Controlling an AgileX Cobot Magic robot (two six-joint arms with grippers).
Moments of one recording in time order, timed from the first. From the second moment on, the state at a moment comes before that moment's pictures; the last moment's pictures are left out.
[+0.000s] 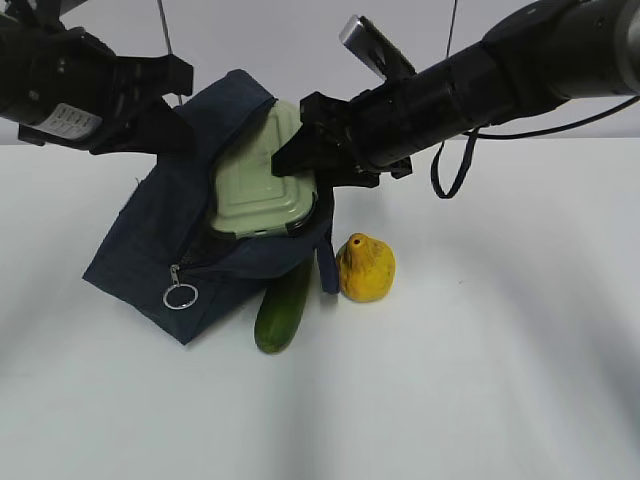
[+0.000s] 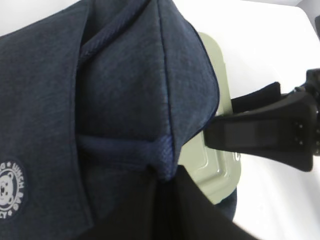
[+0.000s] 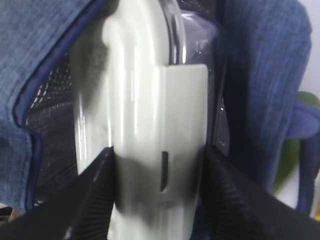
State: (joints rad) left arm -0.34 1.47 -1.12 -0.55 0.56 0.14; right arm 0.28 1.98 -1.48 1.18 0.80 -0.73
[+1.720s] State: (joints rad) left arm -0.35 1.47 -1.12 -0.67 0.66 0.43; right arm 0.40 2.04 -1.49 1.09 0.76 -0.74
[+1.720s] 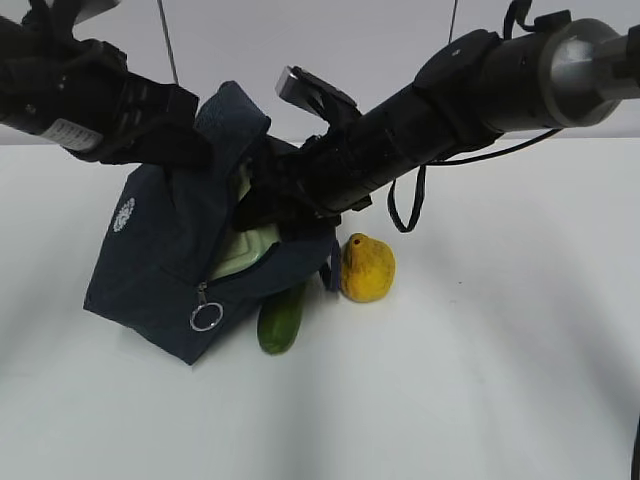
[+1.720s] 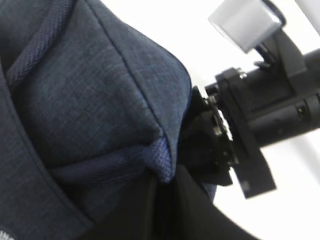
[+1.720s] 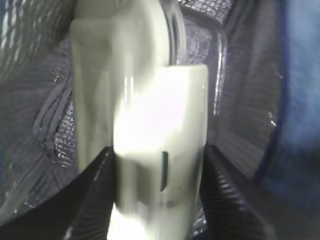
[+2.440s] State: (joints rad) left arm -0.35 1.47 -1.12 -0.75 0.67 0.54; right arm 0.40 2.05 -1.49 1.06 0.66 -0.73
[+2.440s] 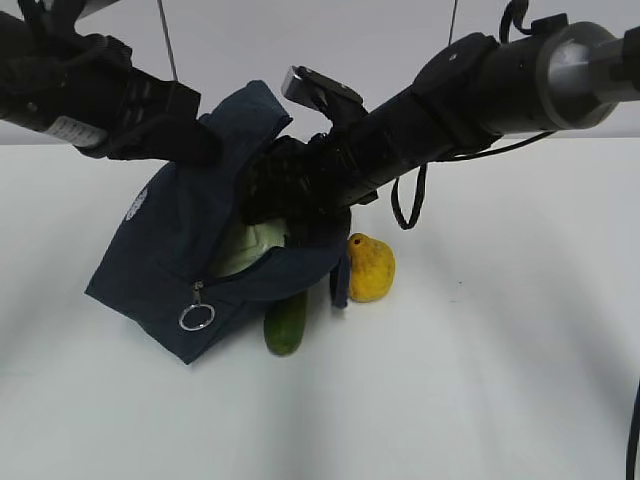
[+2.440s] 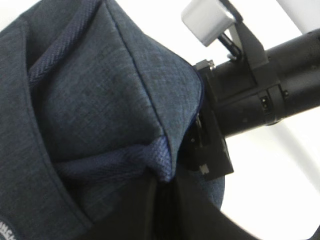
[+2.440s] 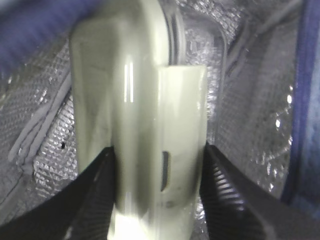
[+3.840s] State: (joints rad) left arm -0.35 1.47 -1.12 -0.80 0.67 0.56; right arm 0.40 2.09 -1.50 1.06 0.65 -0.78
